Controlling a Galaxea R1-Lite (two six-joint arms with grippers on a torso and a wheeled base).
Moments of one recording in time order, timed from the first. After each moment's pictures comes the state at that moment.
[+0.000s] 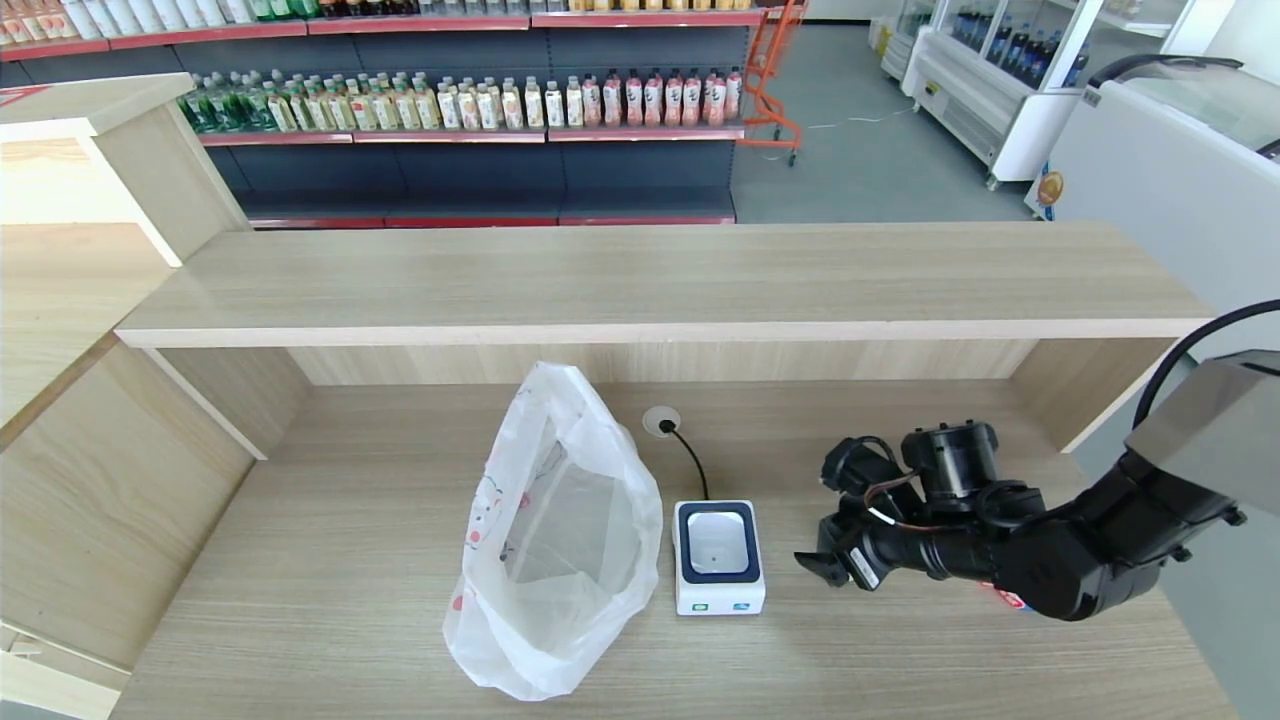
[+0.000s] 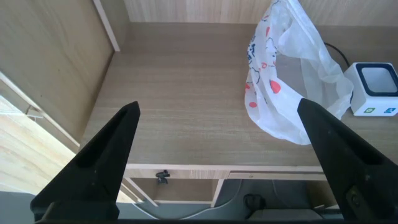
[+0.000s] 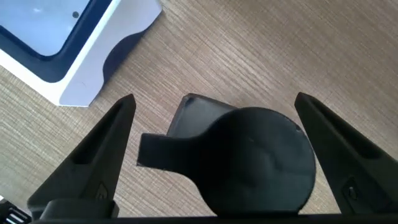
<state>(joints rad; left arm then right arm) 0.00 0.00 0.00 0.00 -0.01 -0.01 0.30 2.11 -0.74 -0.68 0.15 -0.46</state>
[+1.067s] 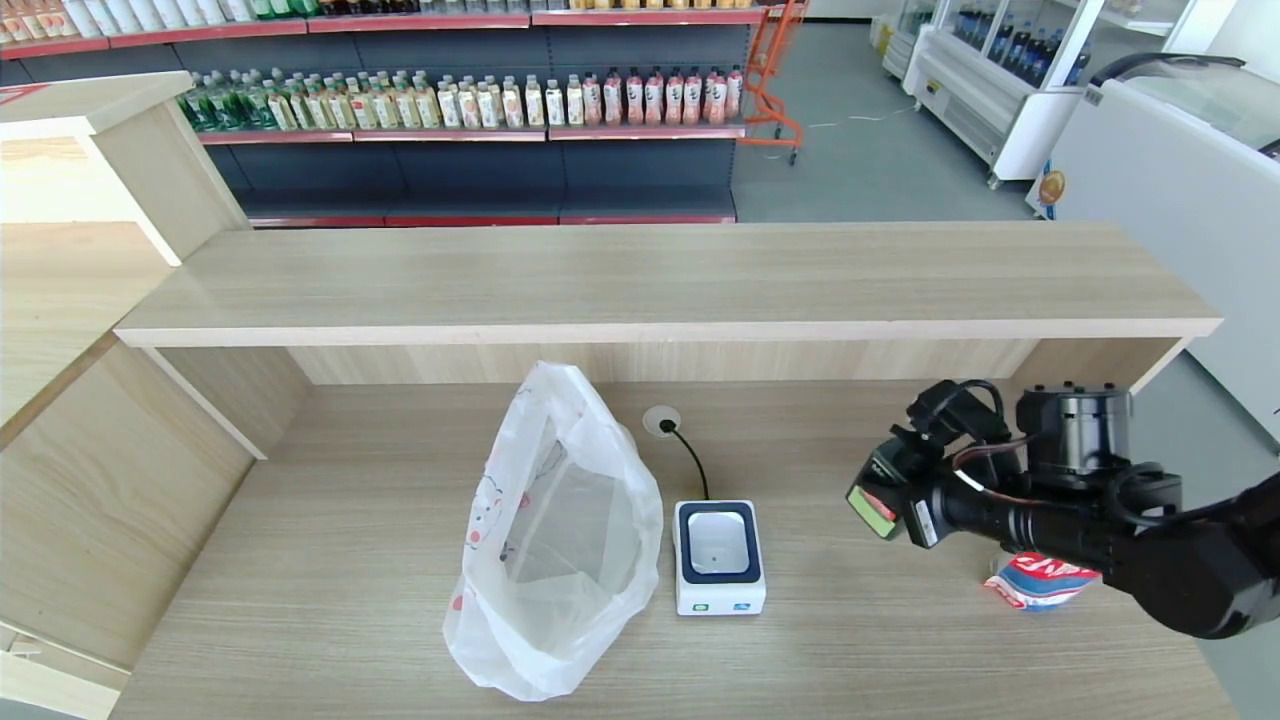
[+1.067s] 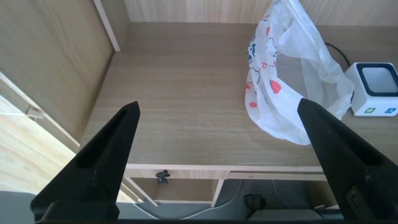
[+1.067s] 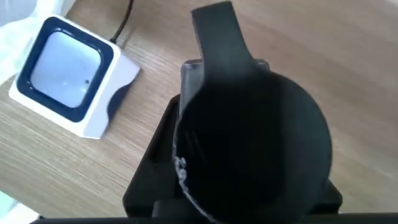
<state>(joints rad) 0.00 0.00 0.00 0.00 -0.01 -0.01 0.21 1.84 -0.59 -0.82 0.17 -0.38</state>
